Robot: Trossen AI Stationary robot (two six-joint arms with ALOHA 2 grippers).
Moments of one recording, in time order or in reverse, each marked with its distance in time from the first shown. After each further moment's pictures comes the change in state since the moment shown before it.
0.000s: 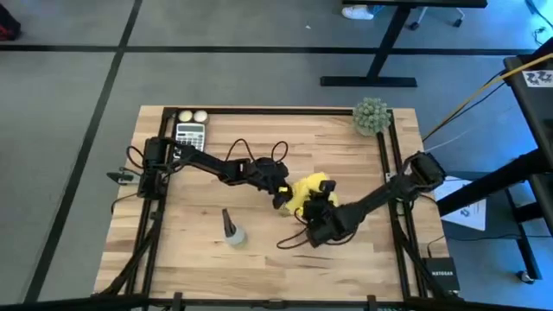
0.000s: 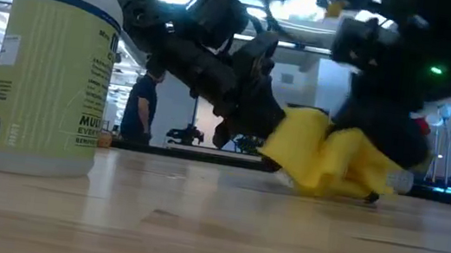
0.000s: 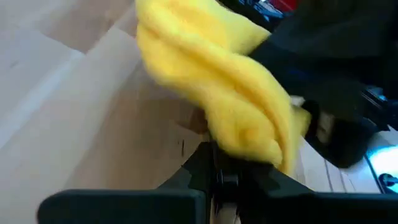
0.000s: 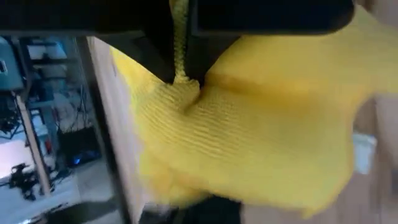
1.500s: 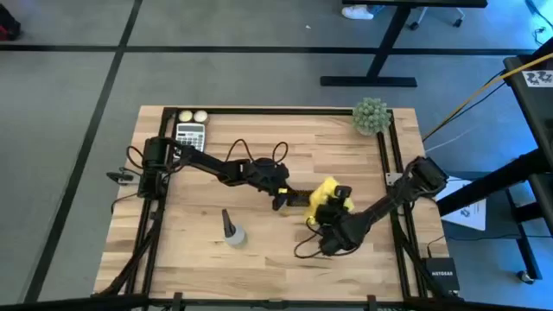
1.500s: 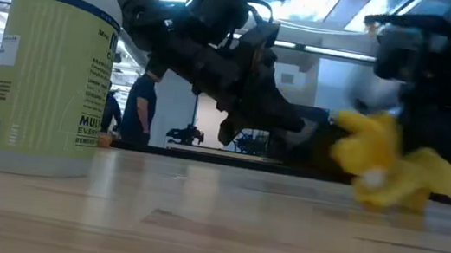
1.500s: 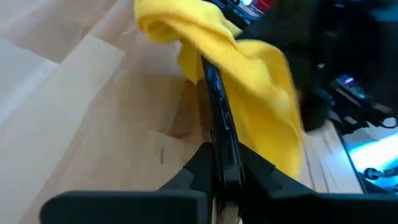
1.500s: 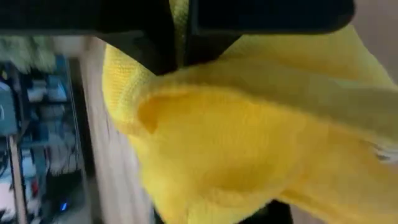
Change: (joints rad) left arm -0.002 -0.001 0.002 0.033 0.050 0.004; right arm 0.127 0.016 0.033 -0.353 -0.148 0.344
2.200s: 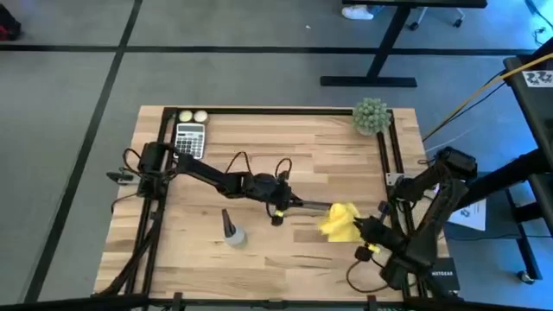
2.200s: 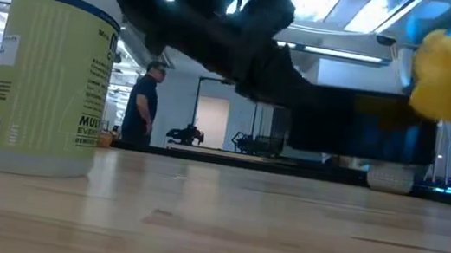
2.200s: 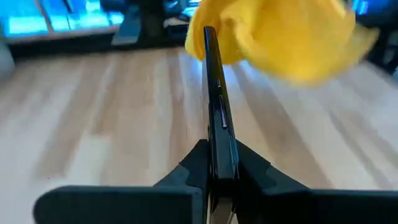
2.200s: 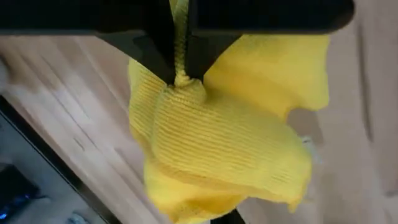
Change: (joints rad) left arm -0.140 -0.002 0.046 -0.033 -0.310 0.708; right arm 0.527 -0.268 -0.003 -0.169 0.134 0.763
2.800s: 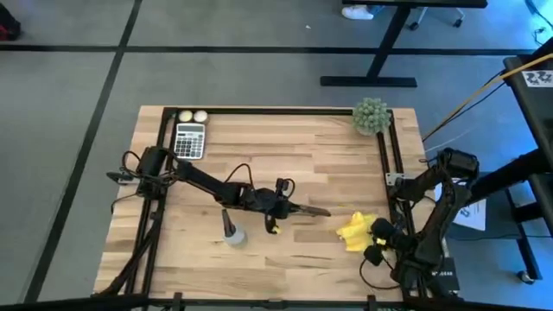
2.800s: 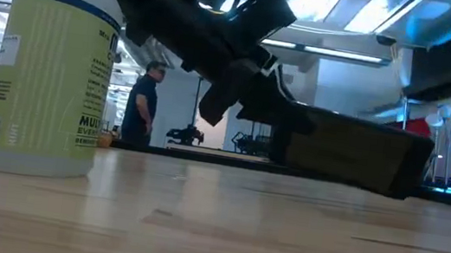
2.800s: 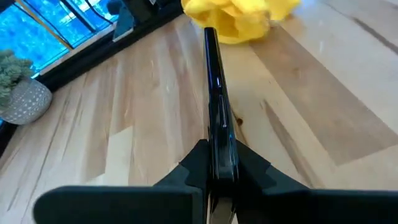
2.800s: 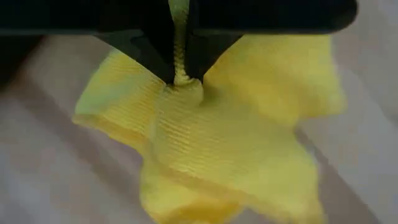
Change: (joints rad) left arm -0.065 0.004 0.003 -0.073 -0.183 0.200; right arm 0.083 0.000 -0.199 0.237 -0.556 0.372
